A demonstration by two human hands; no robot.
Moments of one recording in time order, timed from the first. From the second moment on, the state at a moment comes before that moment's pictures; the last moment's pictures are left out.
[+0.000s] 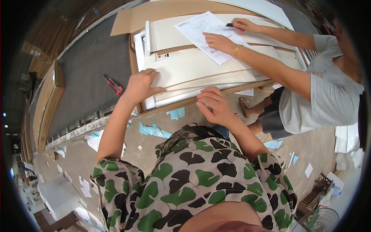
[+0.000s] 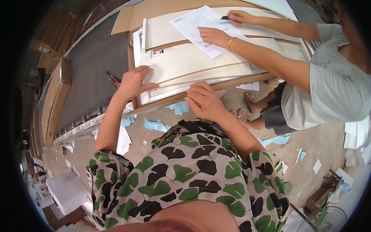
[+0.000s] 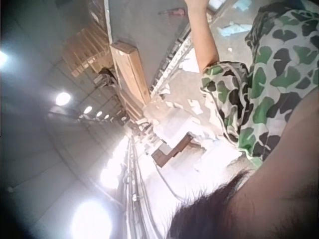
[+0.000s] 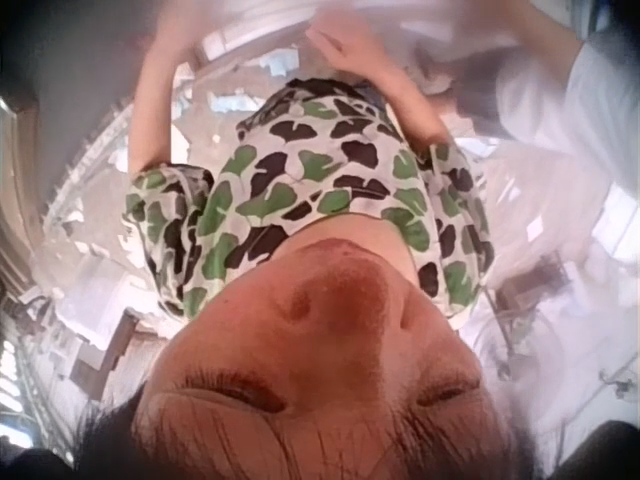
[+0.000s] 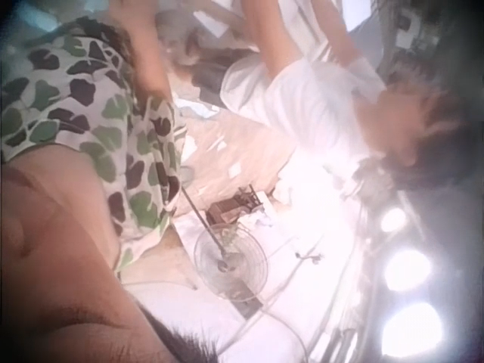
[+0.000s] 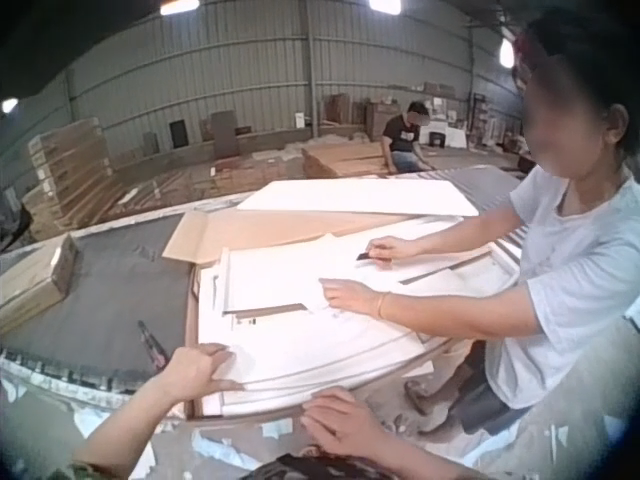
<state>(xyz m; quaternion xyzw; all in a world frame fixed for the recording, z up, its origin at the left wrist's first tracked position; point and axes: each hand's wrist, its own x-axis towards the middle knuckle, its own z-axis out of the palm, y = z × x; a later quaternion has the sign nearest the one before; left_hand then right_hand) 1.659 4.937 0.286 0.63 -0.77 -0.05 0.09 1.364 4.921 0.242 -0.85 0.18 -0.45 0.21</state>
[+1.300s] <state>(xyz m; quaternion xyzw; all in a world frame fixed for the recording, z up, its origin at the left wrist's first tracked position) 1.667 4.980 0.230 0.67 -0.71 -0.01 0.20 1.263 4.773 0.285 -0.85 0.48 0.16 0.14</state>
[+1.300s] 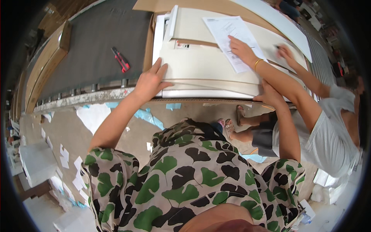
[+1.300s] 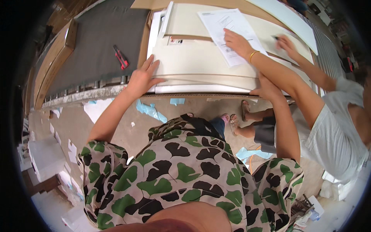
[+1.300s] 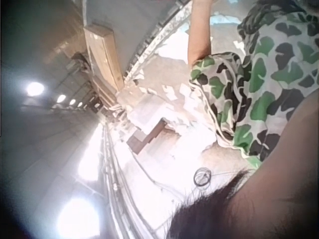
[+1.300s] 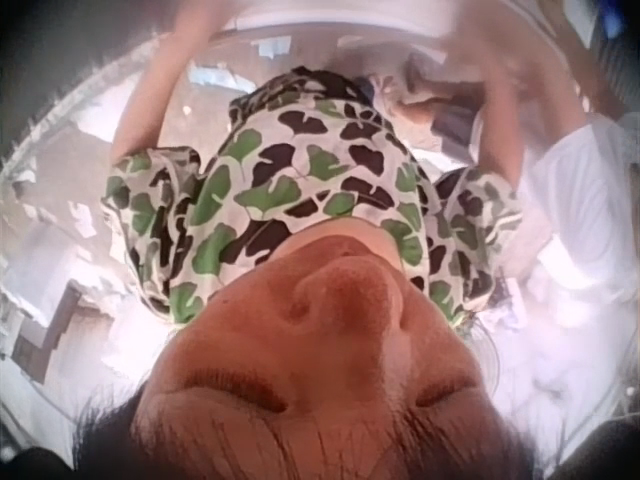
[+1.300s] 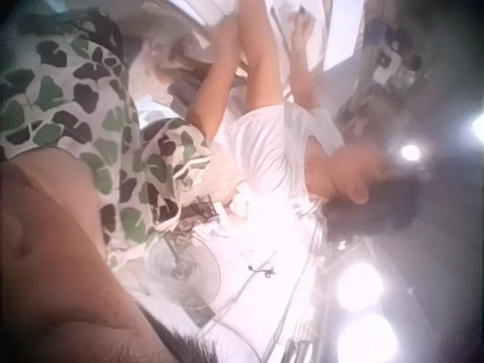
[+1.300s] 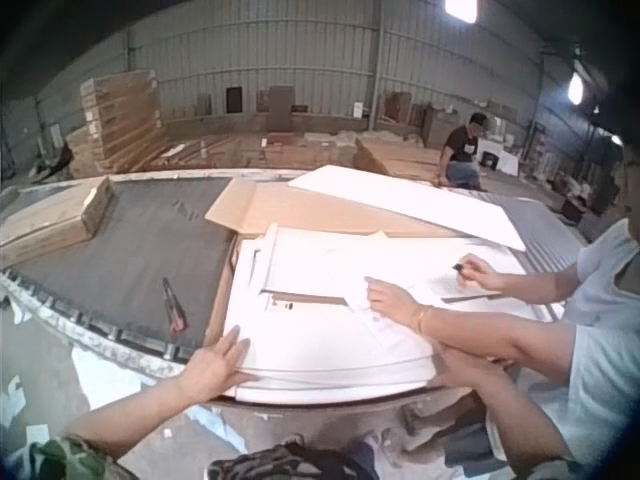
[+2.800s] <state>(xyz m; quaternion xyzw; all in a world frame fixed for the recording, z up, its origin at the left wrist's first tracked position) 1.646 4.901 0.226 0.65 -0.73 0.05 0.19 1.202 4.757 0.247 -0.79 0.58 0.10 0.16</state>
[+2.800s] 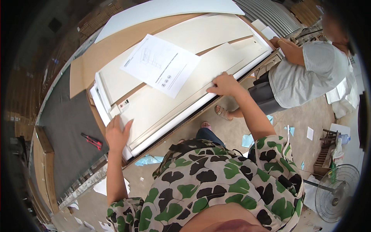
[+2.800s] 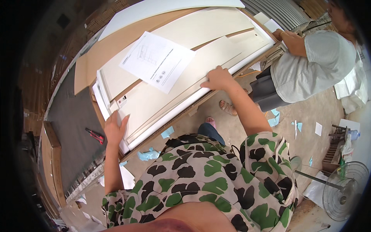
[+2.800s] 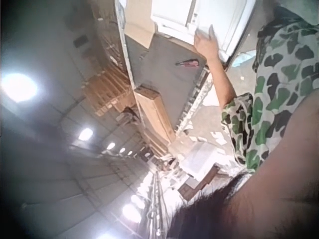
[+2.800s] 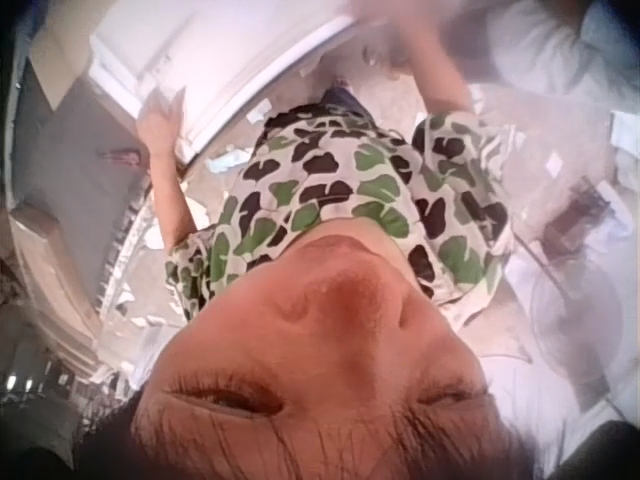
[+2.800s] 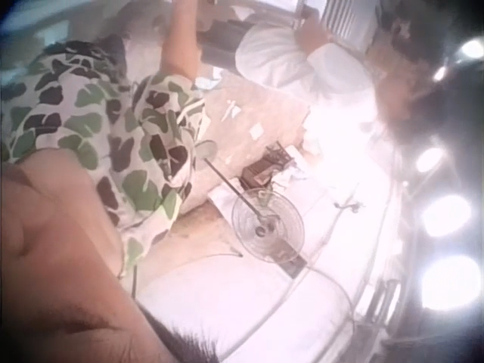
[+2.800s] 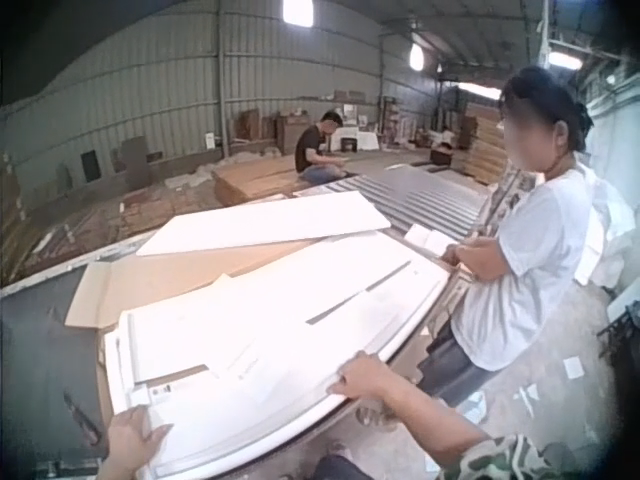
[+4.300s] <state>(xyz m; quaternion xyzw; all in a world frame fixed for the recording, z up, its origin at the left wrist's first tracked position) 1.584 4.877 0.256 0.65 -0.73 -0.11 0.20 1.192 4.751 0.290 -0.85 0.48 0.02 0.19</state>
